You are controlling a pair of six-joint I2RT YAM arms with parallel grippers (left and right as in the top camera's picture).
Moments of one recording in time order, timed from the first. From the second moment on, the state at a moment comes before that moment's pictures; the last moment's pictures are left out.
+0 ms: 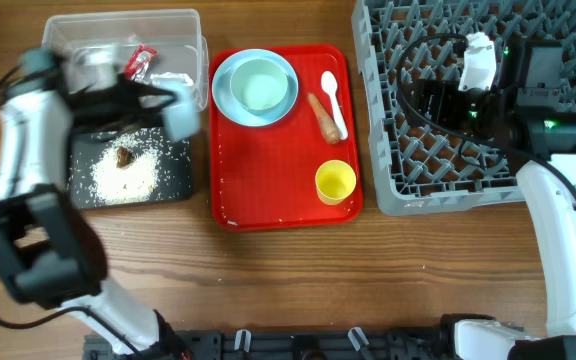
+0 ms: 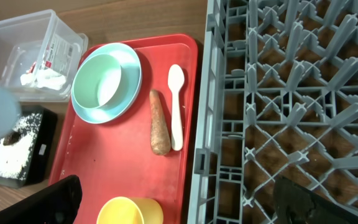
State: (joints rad) left arm 0.29 1.91 1.52 -1.01 1.15 0.05; right arm -0.02 1.41 1.31 -0.75 -0.41 0.07
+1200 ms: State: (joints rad) left arm -0.49 1.95 1.68 -0.98 0.37 -0.12; right arm -0.02 1.41 1.31 -0.76 -0.41 0.07
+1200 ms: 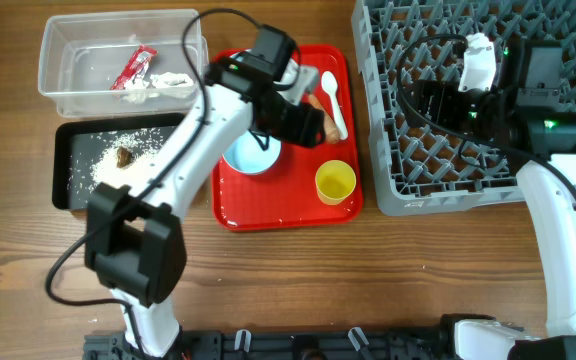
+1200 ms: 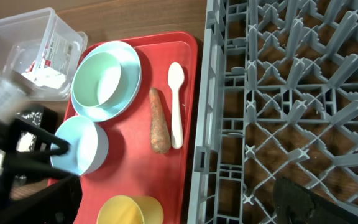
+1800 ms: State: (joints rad) left arm -0.59 2.11 1.71 -1.06 0.30 -0.13; right arm -0.02 1.41 1.31 -0.76 -0.41 0.07
